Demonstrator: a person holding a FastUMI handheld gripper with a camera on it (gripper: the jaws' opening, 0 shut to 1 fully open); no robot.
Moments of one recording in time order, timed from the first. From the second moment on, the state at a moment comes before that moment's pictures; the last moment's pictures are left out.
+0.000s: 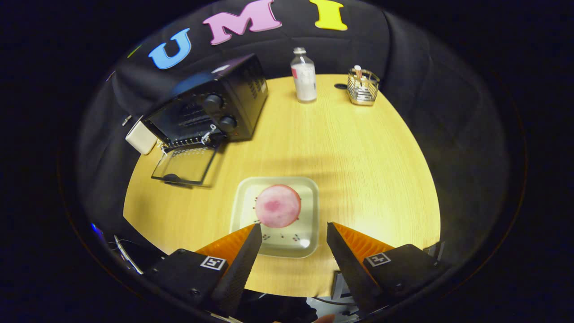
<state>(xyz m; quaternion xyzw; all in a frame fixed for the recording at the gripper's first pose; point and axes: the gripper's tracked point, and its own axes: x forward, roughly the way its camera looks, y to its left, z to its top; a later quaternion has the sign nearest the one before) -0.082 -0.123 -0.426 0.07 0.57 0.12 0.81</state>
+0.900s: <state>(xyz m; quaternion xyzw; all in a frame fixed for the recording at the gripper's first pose) -0.076 -0.132 -0.489 0.11 0.66 0.15 0.73</state>
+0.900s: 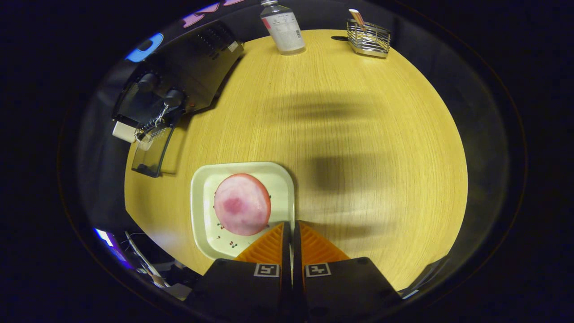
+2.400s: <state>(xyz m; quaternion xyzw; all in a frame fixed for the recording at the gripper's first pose) -0.080 -0.063 -0.399 0.47 0.55 0.10 0.69</state>
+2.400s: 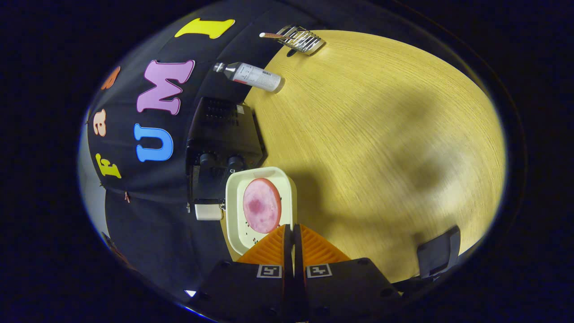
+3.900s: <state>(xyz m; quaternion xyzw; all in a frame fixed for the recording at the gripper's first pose) 0.020 0.186 -0.379 0.58 0.45 -0.16 0.66</state>
